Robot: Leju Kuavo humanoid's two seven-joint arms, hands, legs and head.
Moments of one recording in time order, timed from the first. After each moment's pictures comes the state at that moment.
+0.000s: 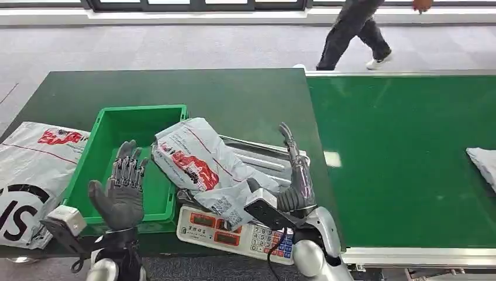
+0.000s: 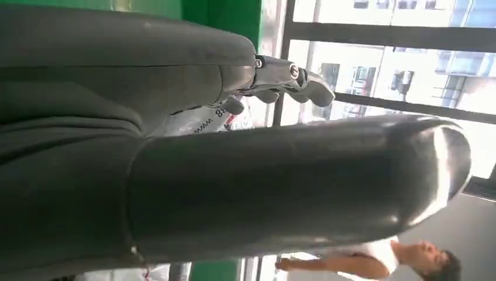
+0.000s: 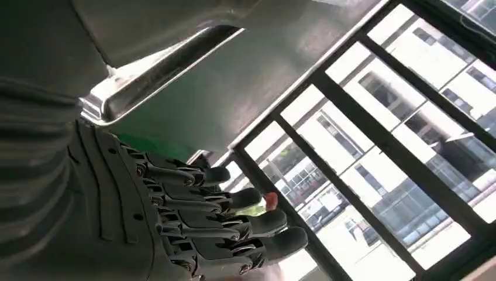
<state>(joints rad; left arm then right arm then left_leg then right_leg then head) 0.10 -0.17 -0.10 -1.70 0.12 -0.07 -0.48 -0.10 0.12 0.42 -1.43 0.75 -0.30 -0.23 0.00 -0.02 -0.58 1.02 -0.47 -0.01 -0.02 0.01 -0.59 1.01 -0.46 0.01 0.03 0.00</state>
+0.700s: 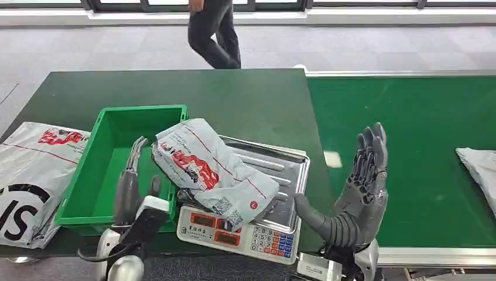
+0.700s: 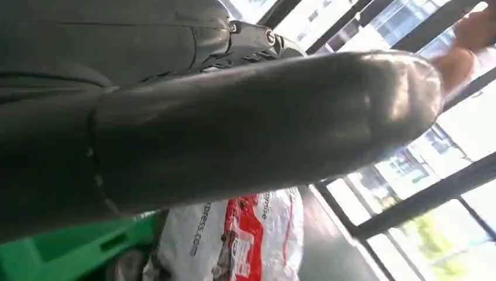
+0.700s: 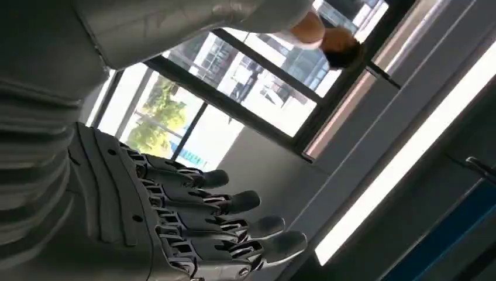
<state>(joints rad) 0.01 -0.10 -0.22 -1.63 -0.80 0.30 -0.28 0.05 0.06 0.42 -1.80 0.64 -0.64 -0.51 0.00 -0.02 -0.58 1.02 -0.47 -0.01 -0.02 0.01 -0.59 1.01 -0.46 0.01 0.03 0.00</state>
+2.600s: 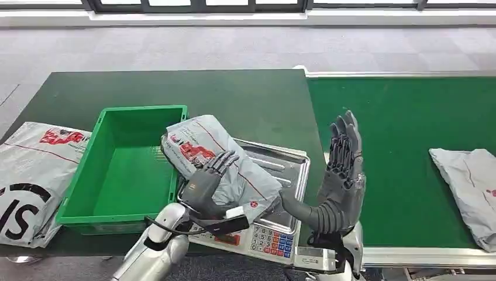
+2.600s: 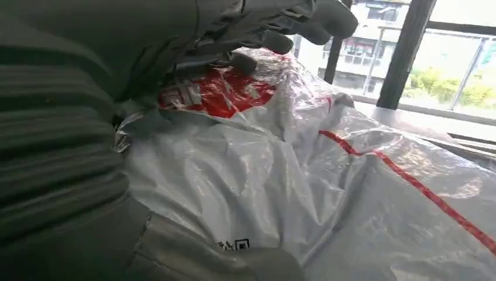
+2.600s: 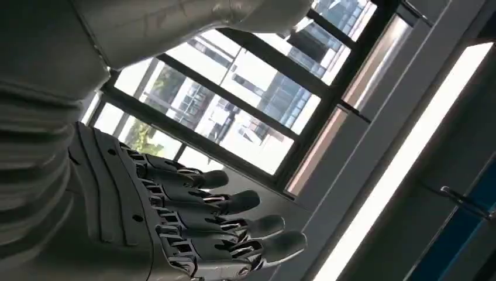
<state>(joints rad) -0.32 -0.01 -0.57 -1.04 -1.07 0.24 -0.20 -0.05 0.05 0.47 -1.70 0.50 -0.56 -0.59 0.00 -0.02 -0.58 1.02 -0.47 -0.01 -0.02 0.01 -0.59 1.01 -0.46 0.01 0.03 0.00</state>
